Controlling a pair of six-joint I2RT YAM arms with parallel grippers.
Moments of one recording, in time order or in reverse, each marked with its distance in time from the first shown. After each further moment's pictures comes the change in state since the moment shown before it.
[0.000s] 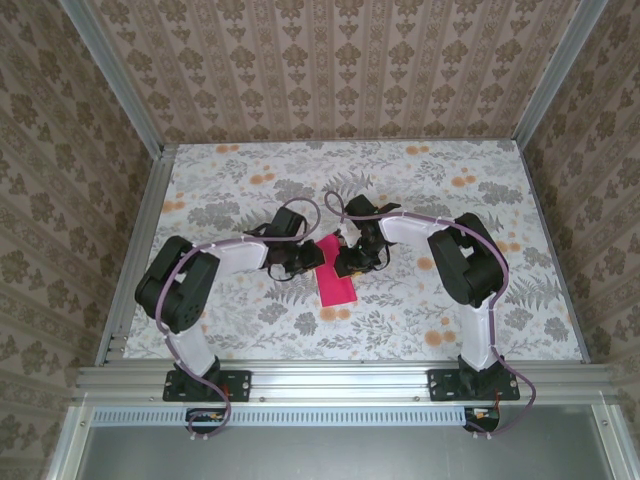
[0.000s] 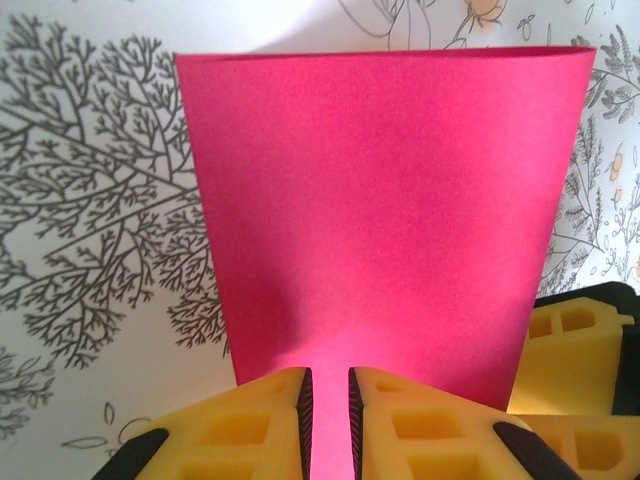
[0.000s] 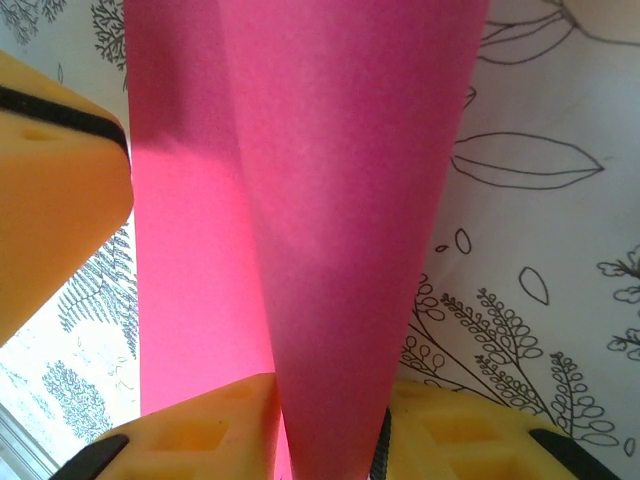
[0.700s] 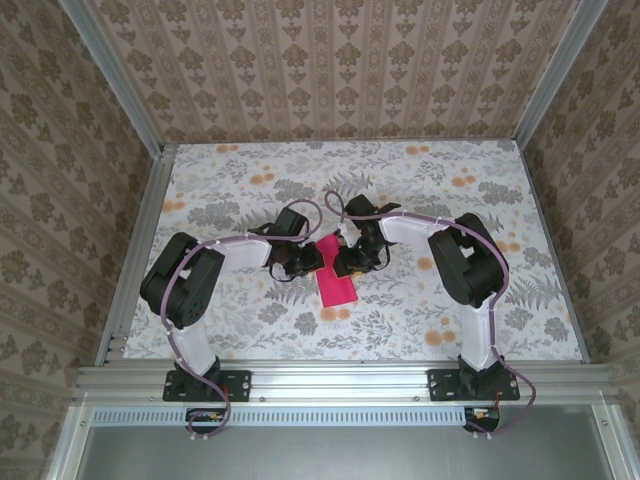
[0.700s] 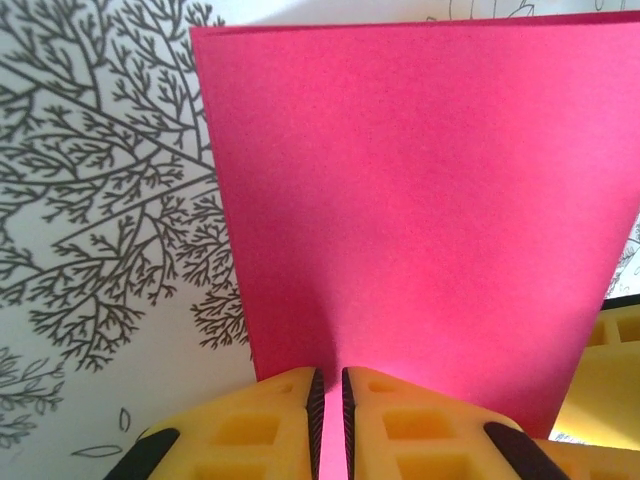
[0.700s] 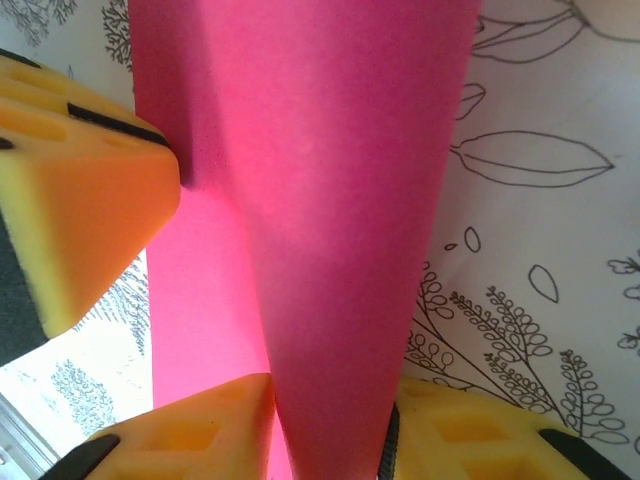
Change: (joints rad) left arm -0.005 0.035 0.023 -0.058 -0.005 0.000; right arm 0.000 -0.006 0.000 0.001 -0.011 0.014
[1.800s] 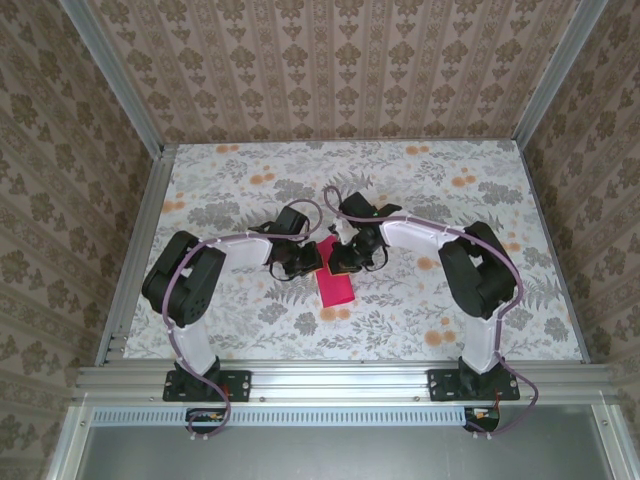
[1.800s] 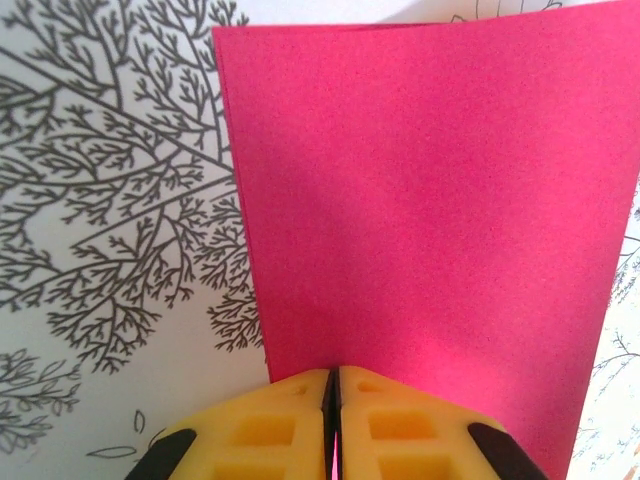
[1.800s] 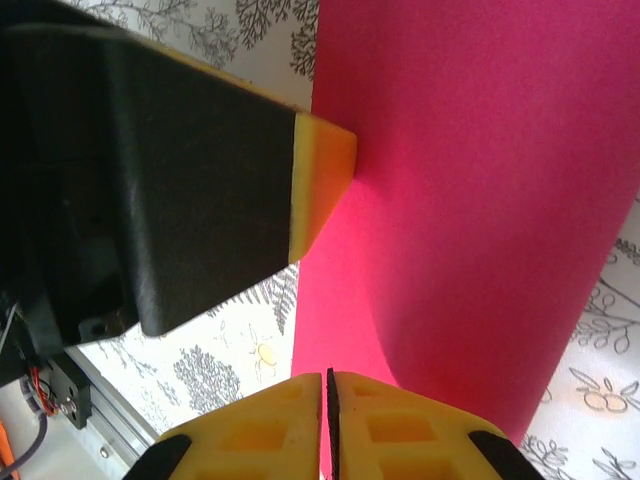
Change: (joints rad) left arm 0.002 0.019 0.022 -0.037 -0.003 0.000; right arm 0.055 -0.095 -0.012 0.044 -0.046 0.168
